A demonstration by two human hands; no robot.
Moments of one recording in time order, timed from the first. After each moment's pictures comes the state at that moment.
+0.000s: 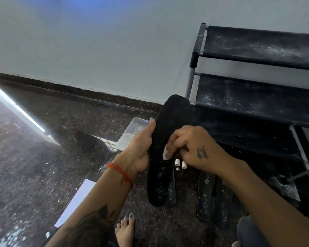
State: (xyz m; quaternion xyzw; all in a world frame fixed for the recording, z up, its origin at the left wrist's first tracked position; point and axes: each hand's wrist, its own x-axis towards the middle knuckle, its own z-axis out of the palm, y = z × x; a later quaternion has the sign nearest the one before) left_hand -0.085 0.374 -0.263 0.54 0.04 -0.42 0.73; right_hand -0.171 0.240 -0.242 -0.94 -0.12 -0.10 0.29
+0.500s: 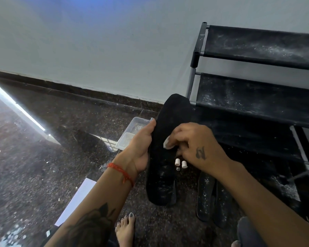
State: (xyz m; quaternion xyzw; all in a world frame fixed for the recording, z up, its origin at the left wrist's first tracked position) left_hand -0.086 0.374 -0.264 0.50 0.03 -0.45 0.74; right_hand -0.171 0.244 -0.245 -0.94 -0.08 -0.18 0.28
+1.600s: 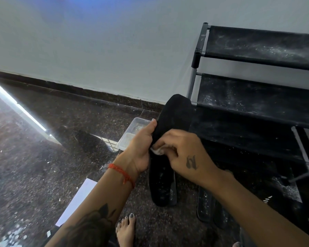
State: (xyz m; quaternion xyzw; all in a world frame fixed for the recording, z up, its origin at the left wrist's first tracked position) left_hand -0.092 0.377 -0.251 0.49 0.06 -0.45 0.75; right_hand -0.174 0.273 -0.248 -0.92 -0.08 -0.18 0.35
